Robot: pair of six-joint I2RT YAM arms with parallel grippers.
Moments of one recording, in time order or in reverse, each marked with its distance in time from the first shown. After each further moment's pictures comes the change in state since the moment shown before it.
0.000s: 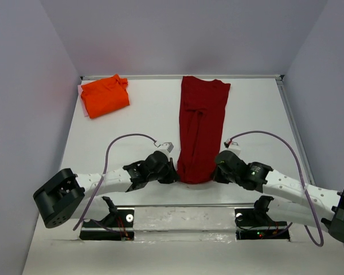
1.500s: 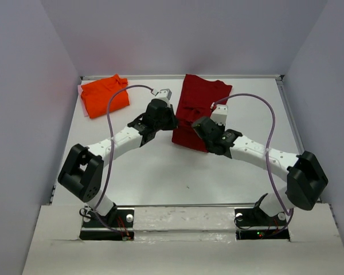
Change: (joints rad) left arm 0.343 0.317 0.604 -0.094 -0.056 0.303; right arm -0.138 0.515 0.460 0.094 0.511 -0.294
